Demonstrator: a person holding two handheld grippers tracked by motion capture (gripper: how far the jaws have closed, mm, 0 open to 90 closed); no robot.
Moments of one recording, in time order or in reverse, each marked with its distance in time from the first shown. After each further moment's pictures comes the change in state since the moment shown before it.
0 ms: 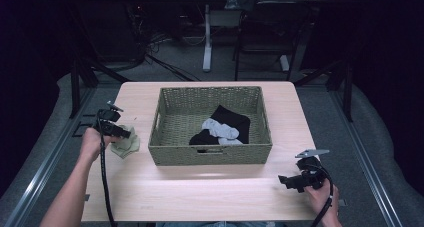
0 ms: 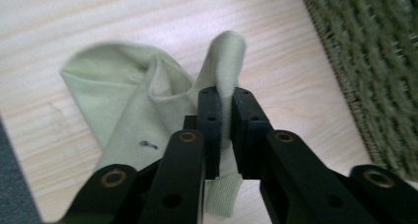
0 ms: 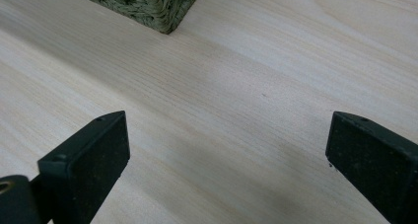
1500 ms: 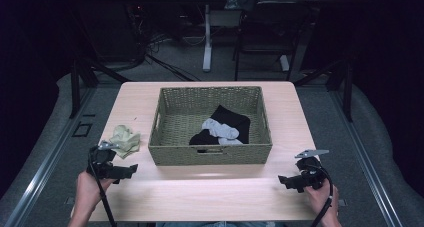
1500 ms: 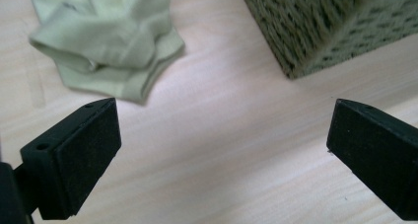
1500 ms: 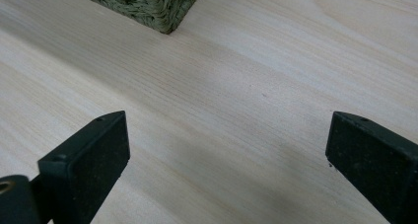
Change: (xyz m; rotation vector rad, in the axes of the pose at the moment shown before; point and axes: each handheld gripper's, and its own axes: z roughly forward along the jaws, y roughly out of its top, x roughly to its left) left arm -0.088 -0.118 -0.033 -0.247 0.113 0.037; right arm 0.001 0.000 0.000 0.001 -0.008 -0.007
